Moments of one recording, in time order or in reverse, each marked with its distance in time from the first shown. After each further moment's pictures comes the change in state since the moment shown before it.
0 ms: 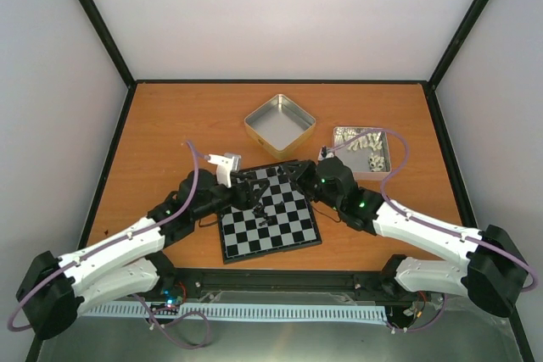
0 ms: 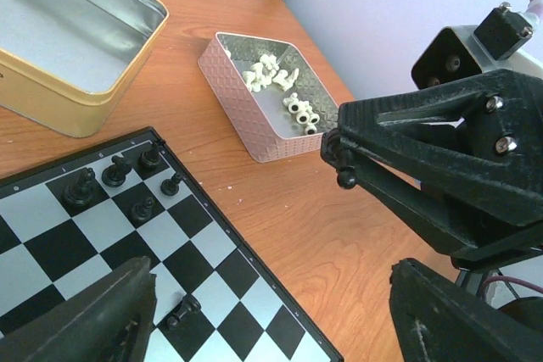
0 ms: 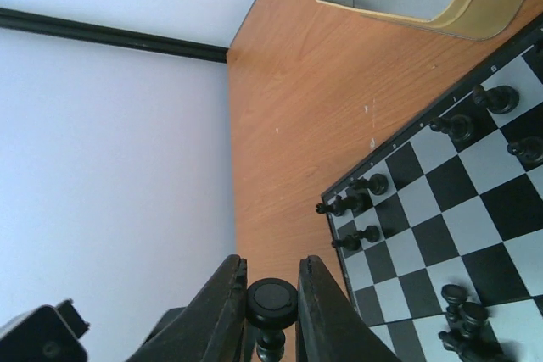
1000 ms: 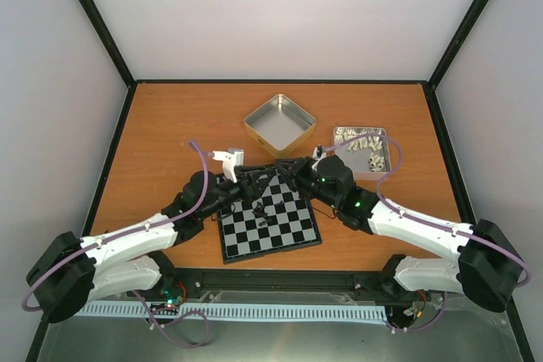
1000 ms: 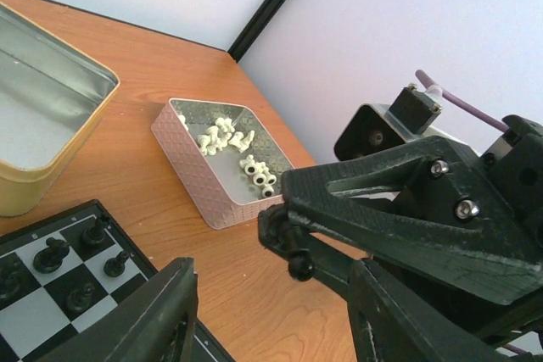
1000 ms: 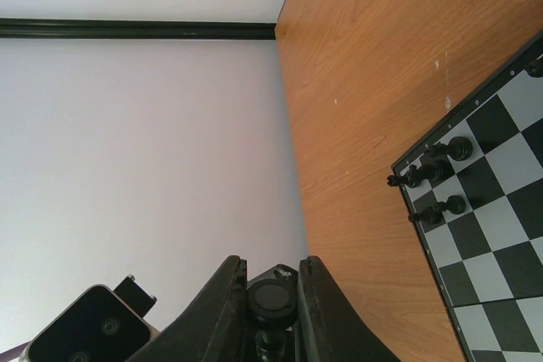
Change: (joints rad) left arm -0.018 0.153 -0.056 0.398 -0.024 -0.053; right arm -0.009 0.044 -0.030 0.199 -0.099 0.178
